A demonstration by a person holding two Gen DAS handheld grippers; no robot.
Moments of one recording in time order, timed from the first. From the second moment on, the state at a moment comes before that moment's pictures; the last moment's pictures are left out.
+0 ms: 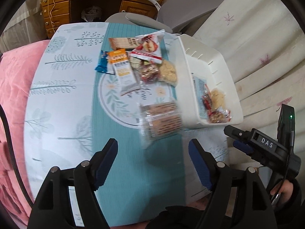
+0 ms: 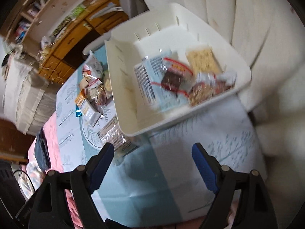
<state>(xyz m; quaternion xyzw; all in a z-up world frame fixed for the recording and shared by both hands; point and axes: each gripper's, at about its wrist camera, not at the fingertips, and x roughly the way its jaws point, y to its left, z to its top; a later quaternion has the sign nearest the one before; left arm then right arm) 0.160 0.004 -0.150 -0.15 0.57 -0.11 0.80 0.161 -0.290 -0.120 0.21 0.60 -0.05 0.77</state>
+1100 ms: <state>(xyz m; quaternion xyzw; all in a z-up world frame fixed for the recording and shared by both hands) 0.298 0.060 -0.207 -0.04 0.63 -0.14 0.76 0.178 -0.205 -0.212 0.48 0.61 -0.24 0.58</state>
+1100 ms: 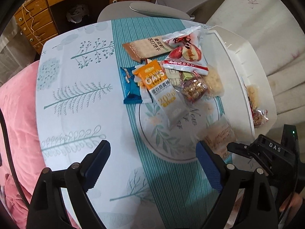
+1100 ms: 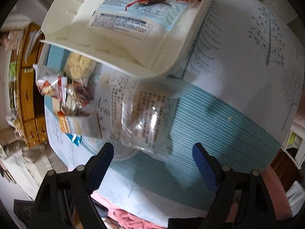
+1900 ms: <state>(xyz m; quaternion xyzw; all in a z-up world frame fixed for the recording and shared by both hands) 0.369 0.028 -0.273 -0.13 0.63 -0.08 0.76 0.220 -0.201 -0.255 0.46 0.63 -0.25 0.57</state>
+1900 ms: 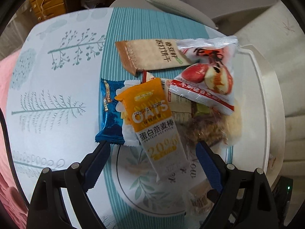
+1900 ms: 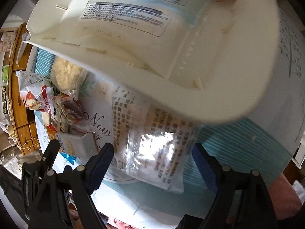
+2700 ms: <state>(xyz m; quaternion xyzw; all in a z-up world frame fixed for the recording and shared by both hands) 0.370 0.010 -0.290 -0.12 0.63 -0.06 0.76 0.247 -0.214 -0.264 0.44 0.67 -0.21 0.56</state>
